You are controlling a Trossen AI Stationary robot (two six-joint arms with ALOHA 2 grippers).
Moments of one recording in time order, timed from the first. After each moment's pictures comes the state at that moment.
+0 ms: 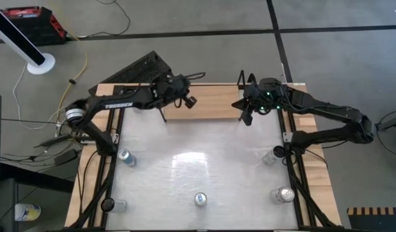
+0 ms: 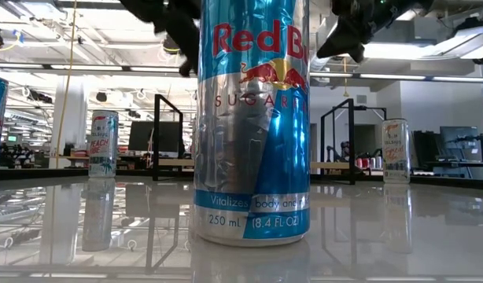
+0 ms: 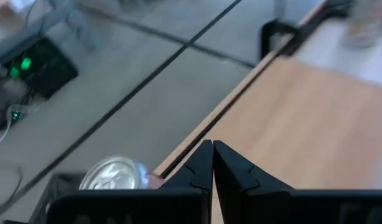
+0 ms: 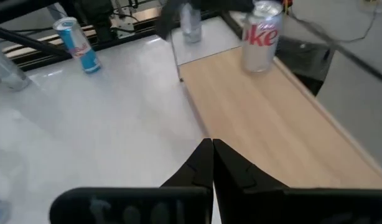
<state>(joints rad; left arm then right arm) 0.37 1.56 1.20 -0.09 -0.50 0.06 -0.37 1.05 0.99 -0.46 -0.11 0.08</state>
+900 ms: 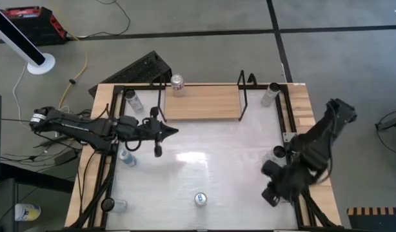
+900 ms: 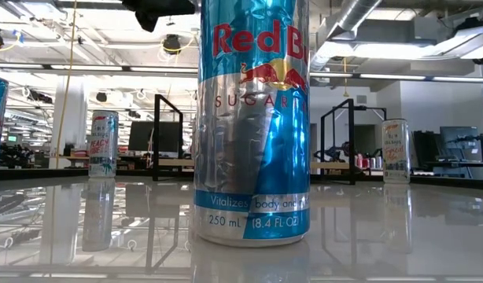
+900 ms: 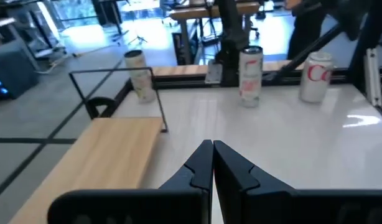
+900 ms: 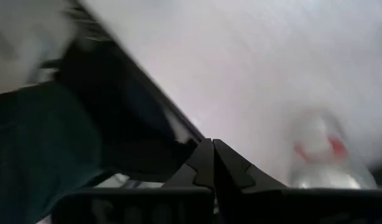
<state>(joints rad) -0.13 0.99 0.75 0.09 -0.34 0.07 0.87 1.33 1.30 -1.08 0.03 1.72</state>
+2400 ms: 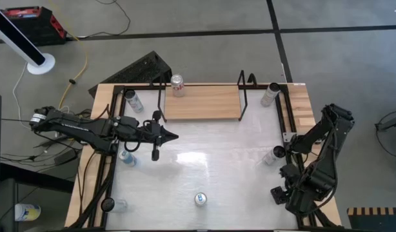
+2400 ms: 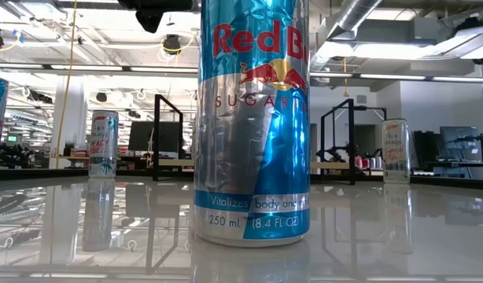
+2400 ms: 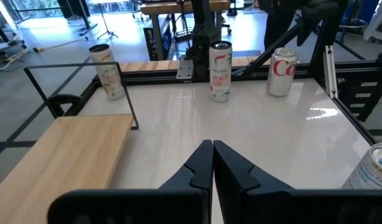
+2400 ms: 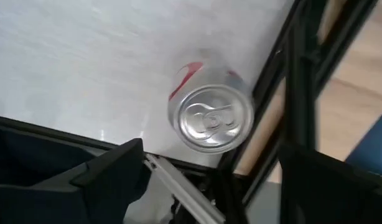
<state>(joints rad) -0.14 0.99 0.75 0.06 -0.21 0.03 1.03 1.43 1.30 -1.36 -0.11 2.29</state>
